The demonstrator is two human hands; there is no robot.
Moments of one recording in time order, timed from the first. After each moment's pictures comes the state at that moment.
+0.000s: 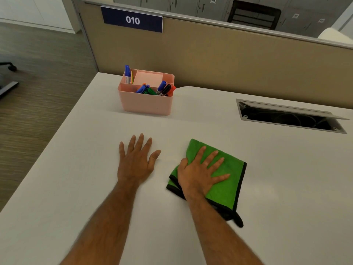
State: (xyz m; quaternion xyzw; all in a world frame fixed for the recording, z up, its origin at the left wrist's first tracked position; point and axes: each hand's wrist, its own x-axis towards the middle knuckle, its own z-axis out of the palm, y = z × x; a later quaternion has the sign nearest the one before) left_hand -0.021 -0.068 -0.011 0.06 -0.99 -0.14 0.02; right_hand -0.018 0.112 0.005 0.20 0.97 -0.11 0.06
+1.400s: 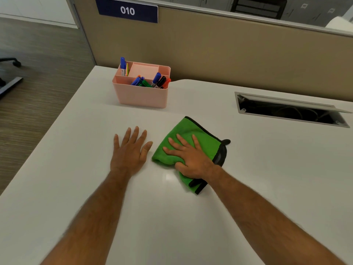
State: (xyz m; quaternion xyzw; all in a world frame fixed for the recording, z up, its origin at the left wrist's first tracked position) left_hand -0.022 -0.068 -0.014 0.06 -0.99 -0.13 0.01; right_hand -0.061 0.171 0.011 -0.37 0.91 -0.10 0.13
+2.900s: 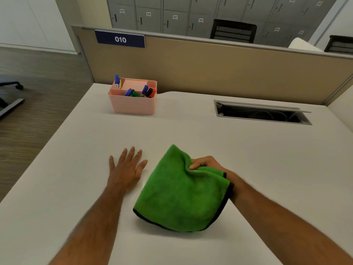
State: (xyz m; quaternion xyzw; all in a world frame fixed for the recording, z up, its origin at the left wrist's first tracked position) left_hand 0.055 -0.033 -0.003 0.06 -0.98 -0.16 -0.05; right_hand 0.032 0.256 0.096 0.08 0.56 -0.70 0.44
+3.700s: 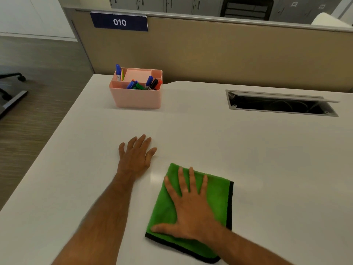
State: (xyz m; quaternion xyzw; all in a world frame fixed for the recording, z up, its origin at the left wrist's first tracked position) left_hand 0.003 -0.038 -0.005 0.04 -0.99 -0.13 0.01; right_hand 0.111 0.187 0.029 -0.25 0.96 -0.04 0.13
